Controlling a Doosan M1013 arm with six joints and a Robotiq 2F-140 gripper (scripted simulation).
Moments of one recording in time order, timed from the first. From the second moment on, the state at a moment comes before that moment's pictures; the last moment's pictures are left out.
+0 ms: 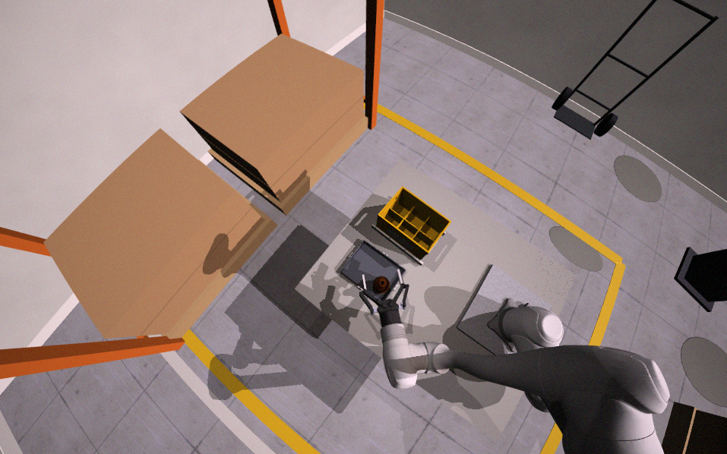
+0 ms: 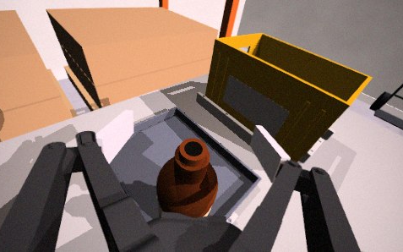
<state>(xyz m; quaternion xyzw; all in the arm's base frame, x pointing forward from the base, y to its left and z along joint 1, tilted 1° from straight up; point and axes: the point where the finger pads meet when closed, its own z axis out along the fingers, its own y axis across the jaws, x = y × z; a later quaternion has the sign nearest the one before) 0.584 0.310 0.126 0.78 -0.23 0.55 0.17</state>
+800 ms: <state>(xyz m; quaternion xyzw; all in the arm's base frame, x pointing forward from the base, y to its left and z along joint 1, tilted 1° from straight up) 0.584 0.310 0.136 0.78 -0.23 0.55 0.17</state>
